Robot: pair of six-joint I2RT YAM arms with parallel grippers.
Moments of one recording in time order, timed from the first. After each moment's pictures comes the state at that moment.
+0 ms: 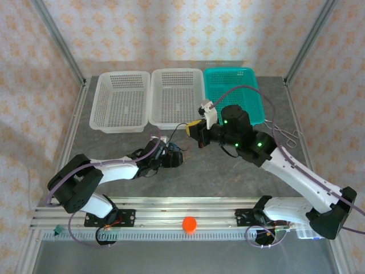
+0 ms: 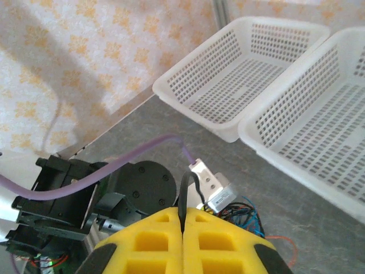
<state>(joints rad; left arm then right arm) -0.65 1.48 0.54 0.12 0.04 -0.71 0.78 1.11 1.16 -0.42 -0.24 0.23</state>
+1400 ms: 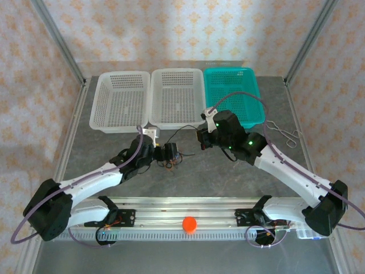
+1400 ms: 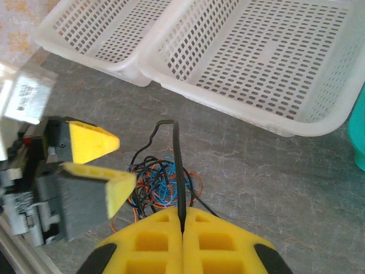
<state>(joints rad) -0.61 1.18 0.53 0.06 -0.04 -0.62 0.74 1.17 1.05 -0.52 -0.05 0.30</state>
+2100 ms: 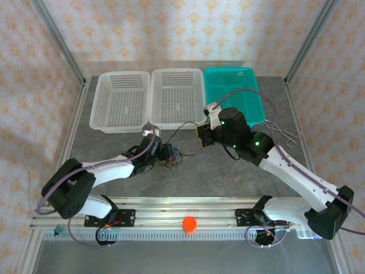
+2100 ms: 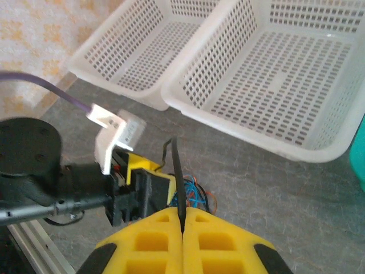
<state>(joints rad) -0.60 1.41 0.56 0.10 -0.12 -0.67 0.74 1.12 1.11 -0.52 -0.06 0.29</state>
